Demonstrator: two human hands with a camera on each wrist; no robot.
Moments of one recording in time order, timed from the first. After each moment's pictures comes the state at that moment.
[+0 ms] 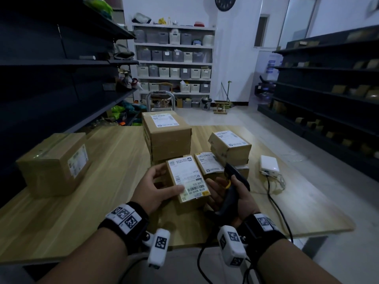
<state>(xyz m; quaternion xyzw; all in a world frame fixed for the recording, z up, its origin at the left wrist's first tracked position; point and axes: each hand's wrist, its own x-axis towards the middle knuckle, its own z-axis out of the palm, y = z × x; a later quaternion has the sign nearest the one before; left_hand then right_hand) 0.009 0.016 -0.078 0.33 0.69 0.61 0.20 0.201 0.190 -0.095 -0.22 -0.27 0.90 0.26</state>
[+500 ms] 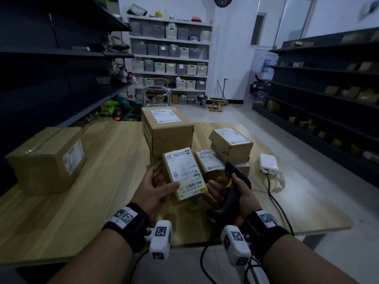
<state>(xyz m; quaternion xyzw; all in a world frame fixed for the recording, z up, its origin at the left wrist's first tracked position) -0.006 0.026 -0.109 0.24 0.48 0.76 0.37 0.195 0.180 -0.087 -0.27 -0.28 0.88 0.27</state>
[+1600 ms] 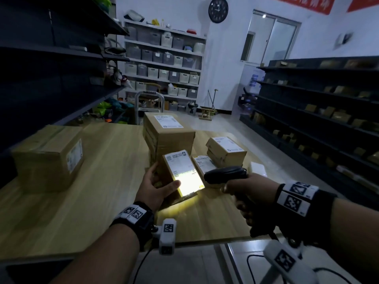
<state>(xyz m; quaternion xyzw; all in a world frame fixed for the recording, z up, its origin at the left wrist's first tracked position) -0.006 0.021 -0.106 0.27 0.53 0.75 0.28 0.254 0.122 0.056 -0.45 -0.66 0.60 0.02</state>
